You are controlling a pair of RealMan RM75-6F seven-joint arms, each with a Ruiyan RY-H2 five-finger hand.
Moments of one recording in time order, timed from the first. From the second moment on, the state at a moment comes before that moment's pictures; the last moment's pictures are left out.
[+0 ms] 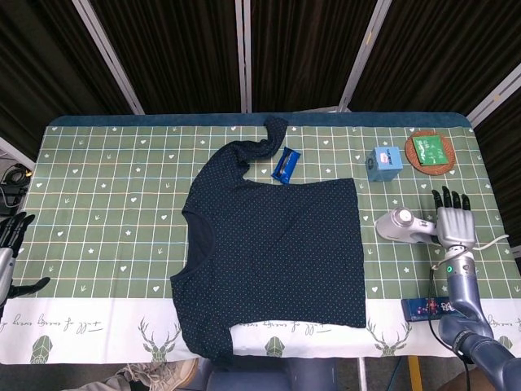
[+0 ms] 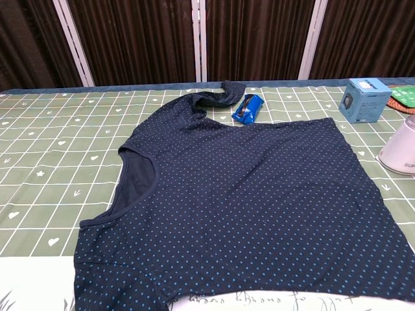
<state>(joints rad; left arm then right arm) -0.14 -0.92 -0.07 -1.91 1.30 1.37 0.15 0.50 -1.64 0.23 -0.66 -1.13 0.87 -0.09</state>
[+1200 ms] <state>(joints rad) -0.15 -0.93 -0.07 -1.91 1.29 1.36 0.17 0.52 -1.64 0.08 -0.45 -1.48 1.11 0.68</state>
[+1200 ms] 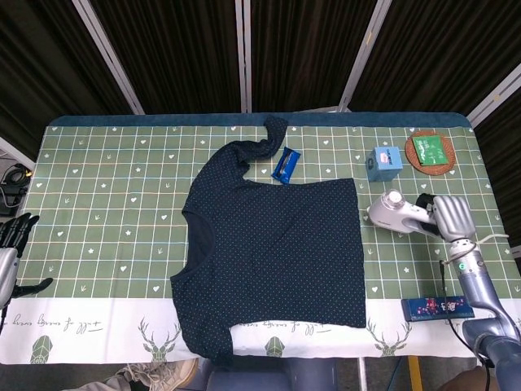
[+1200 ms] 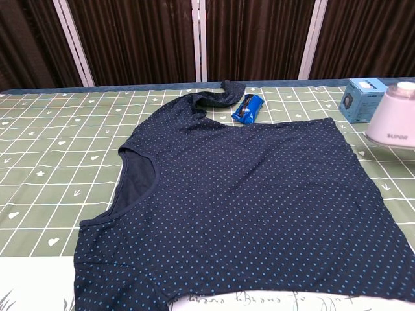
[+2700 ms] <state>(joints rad) -0.16 -0.93 -0.06 -1.89 1.26 1.32 0.15 0.75 -1.74 -0.13 -0.79 -1.91 1.38 0.45</state>
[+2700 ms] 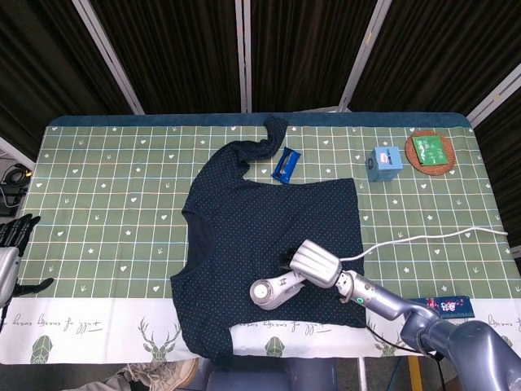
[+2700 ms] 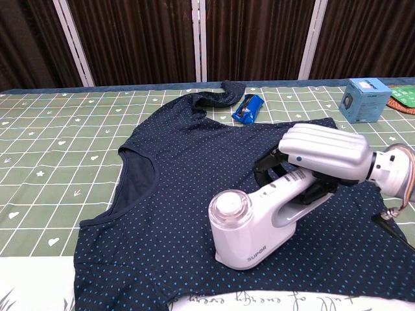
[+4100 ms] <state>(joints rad) -0.17 -0.94 -0.05 -1.90 1.27 1.32 0.18 0.58 -1.84 -0.17 -0.26 -1.81 1.48 0.64</state>
